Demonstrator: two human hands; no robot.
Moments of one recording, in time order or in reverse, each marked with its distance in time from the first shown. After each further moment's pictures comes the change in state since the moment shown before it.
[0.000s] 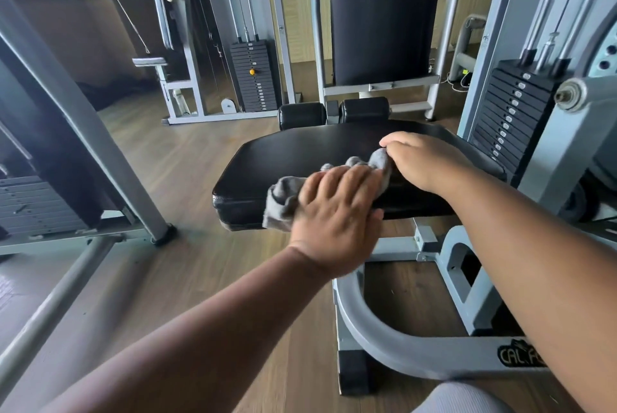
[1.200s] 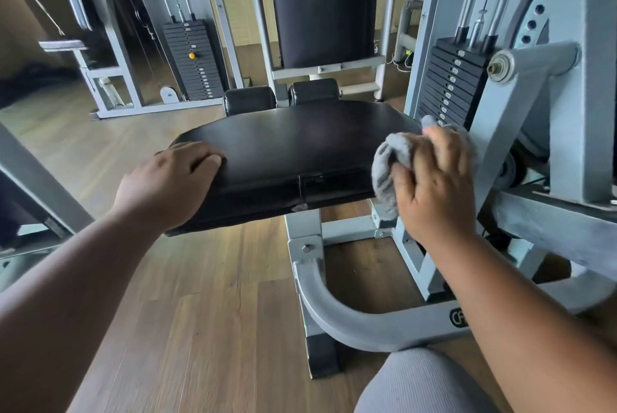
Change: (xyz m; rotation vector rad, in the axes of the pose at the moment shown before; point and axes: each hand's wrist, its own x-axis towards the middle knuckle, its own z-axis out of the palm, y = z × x) left_hand 0.008 -0.119 -0.033 -0.177 -0.197 -0.490; right_hand -0.065 0.086 0.049 -0.329 0.854 -0.189
